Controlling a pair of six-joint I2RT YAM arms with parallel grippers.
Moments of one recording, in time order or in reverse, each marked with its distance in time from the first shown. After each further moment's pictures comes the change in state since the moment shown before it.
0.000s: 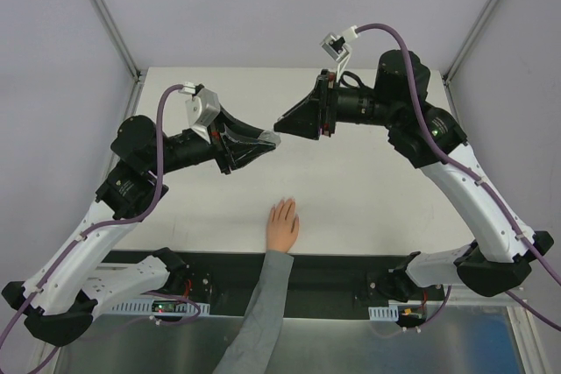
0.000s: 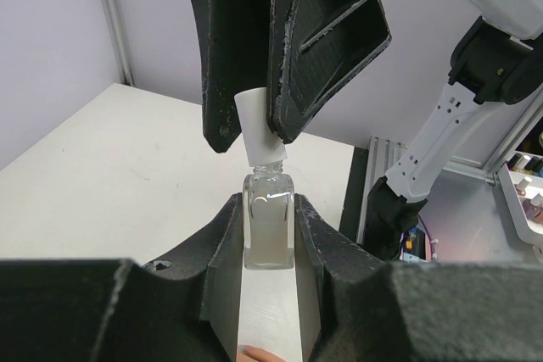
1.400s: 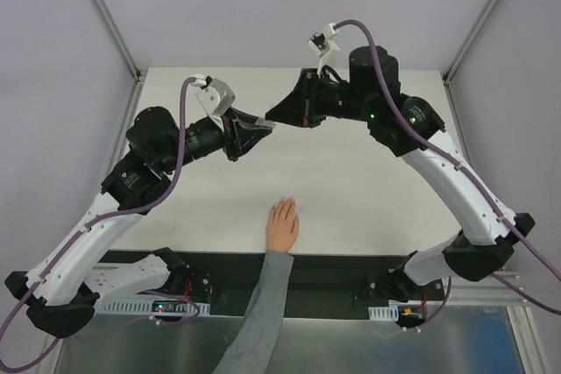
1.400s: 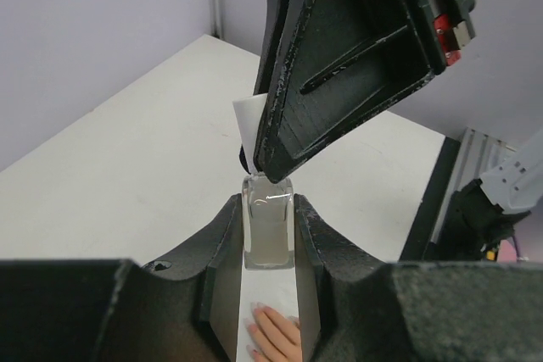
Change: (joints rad) left arm -0.030 0.059 0.049 -0.138 -0.282 0.136; right arm 0.048 0.146 0.151 -0.188 0.290 0.058
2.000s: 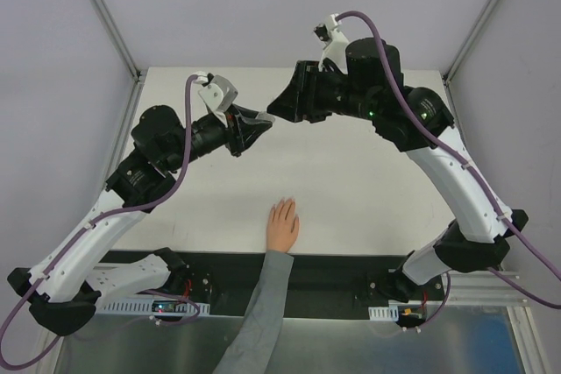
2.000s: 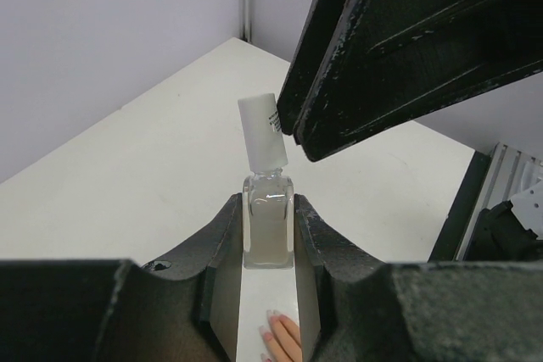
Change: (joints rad) left arm 0.004 0.016 -0.005 0.021 -0.065 0.005; right arm 0.055 0.042 0.198 -0.198 0.204 -0.021
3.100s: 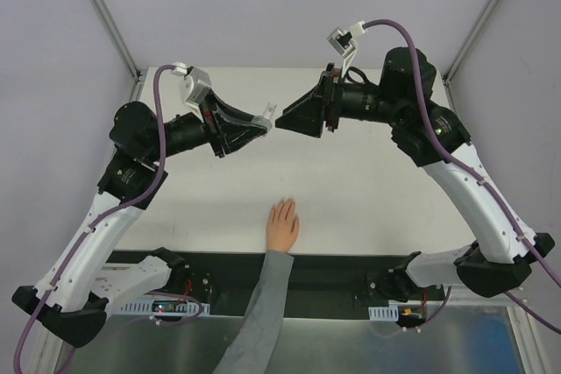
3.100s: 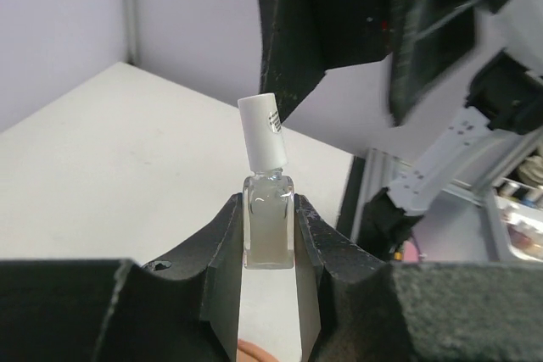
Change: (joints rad) left arm 0.205 -0.020 -0.032 0.174 0.492 -0.301; right arm -0.146 -0.194 -0.385 0.455 -0.552 -0.017
